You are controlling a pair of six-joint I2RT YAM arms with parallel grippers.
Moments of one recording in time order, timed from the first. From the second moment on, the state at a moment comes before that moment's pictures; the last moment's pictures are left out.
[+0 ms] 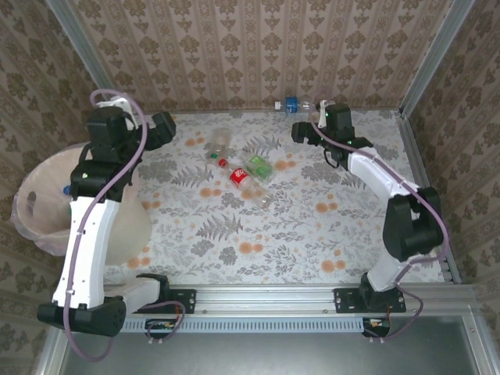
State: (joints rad) left arm -0.21 1.14 1.50 -0.75 -0.02 -0.37; right arm 0.21 1.72 1.35 -0.21 -0.04 0.27
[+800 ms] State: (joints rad) left arm -0.35 1.74 1.53 -0.57 0.06 -0.34; right arm 0.10 2.06 1.68 -0.36 -0.26 0.45
